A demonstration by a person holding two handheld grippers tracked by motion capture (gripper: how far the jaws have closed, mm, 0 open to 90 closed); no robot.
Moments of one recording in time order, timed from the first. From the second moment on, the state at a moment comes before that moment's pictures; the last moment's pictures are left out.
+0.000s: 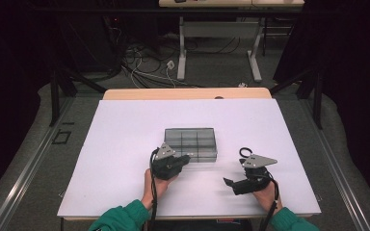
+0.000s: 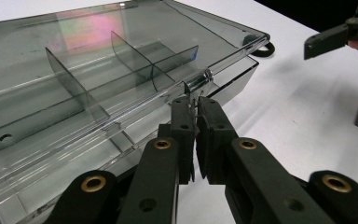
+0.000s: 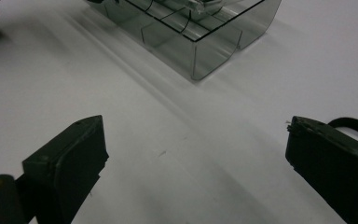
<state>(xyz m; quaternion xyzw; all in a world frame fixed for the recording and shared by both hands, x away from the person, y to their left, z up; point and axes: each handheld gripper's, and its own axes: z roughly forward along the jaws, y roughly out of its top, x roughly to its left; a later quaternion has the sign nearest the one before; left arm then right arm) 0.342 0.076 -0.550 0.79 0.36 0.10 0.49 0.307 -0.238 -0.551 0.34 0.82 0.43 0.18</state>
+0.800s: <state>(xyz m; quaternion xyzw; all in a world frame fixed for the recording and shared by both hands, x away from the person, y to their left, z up) 0.342 0.076 -0.547 0.79 0.35 0.11 0.50 0.344 -0.202 -0.539 0.33 0.80 0.44 0.24</state>
